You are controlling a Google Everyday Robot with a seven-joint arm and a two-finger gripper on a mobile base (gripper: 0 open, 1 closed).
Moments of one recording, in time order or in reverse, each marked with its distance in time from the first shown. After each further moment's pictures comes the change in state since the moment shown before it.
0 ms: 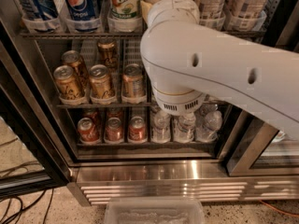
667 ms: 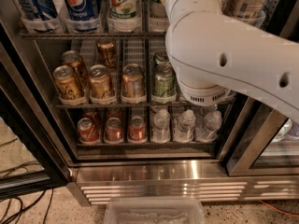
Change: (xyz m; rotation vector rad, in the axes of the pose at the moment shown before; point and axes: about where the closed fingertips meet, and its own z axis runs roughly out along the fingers) arm -0.043 -0.038 0.003 0.016 -0.147 -0.011
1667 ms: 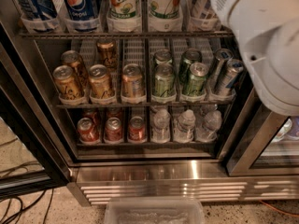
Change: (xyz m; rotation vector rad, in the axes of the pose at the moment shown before) arm -0.048 -0.045 -0.041 -0.243 -0.167 0.213
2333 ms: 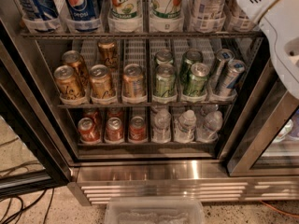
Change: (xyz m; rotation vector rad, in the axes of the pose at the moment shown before) arm -0.024 -0.007 -0.008 -0.305 -0.099 0.378
